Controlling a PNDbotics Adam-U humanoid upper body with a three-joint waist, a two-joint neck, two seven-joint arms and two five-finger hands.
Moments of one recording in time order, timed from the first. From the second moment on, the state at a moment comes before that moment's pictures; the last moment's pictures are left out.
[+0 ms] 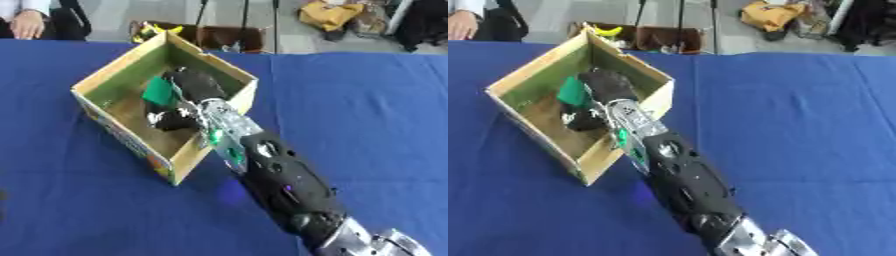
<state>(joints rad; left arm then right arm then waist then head) -0.18 0.12 -0.01 -1.98 -0.19 -0.05 0.14 -1.15 -0.06 0.27 -0.94 1.11 0.21 0.13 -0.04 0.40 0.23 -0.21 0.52</state>
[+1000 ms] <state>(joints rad) -0.17 0.12 0.00 -1.98 -0.19 -0.05 0.14 -1.16 -0.19 0.17 -1.21 1.02 0.24 0.01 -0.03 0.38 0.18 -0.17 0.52</state>
